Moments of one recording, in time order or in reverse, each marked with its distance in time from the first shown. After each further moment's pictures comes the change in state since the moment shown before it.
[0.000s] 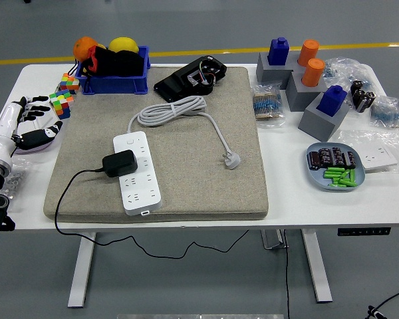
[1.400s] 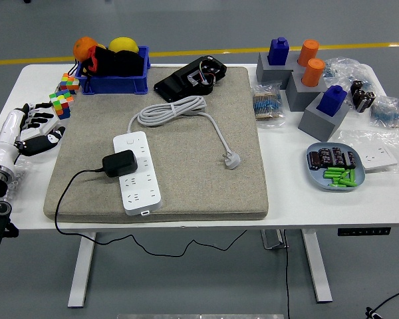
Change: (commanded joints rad) left arm 0.038 -0.037 -0.022 -0.034 0.009 -0.020 0.018; right arm -0.006 0.018 0.027 0.001 -0.017 -0.003 0.002
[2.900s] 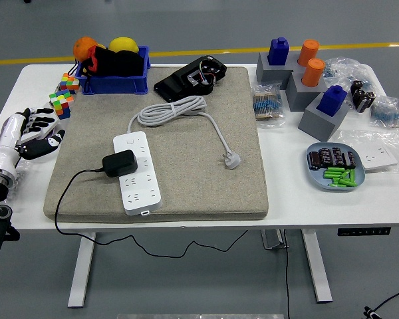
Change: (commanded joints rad) left arm 0.012 -0.008 -0.007 -0.010 0.001 -0.002 -0.001; right arm 0.008 0.005 0.006 -0.009 -0.009 -0.001 -0.001
